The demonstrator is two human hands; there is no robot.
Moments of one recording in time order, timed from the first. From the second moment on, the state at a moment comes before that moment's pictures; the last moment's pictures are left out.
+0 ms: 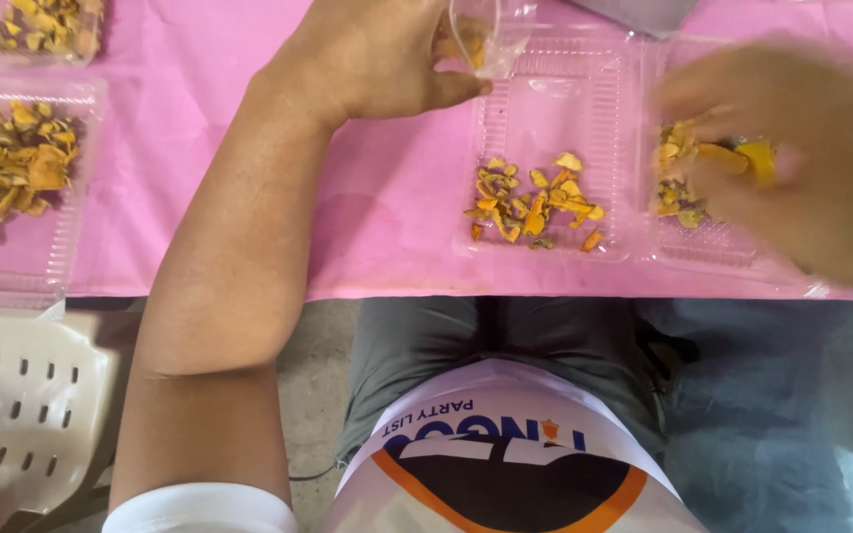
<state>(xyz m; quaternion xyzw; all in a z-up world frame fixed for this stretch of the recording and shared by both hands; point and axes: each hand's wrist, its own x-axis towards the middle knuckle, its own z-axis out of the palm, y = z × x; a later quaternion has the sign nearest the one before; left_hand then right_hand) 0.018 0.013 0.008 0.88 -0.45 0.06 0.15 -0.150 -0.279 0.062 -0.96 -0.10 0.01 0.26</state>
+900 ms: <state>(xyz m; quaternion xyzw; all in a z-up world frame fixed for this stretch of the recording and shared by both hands) 0.003 0.005 0.006 0.82 -0.51 0.06 0.25 -0.088 -0.223 0.079 -0.92 -0.13 -0.03 0.38</state>
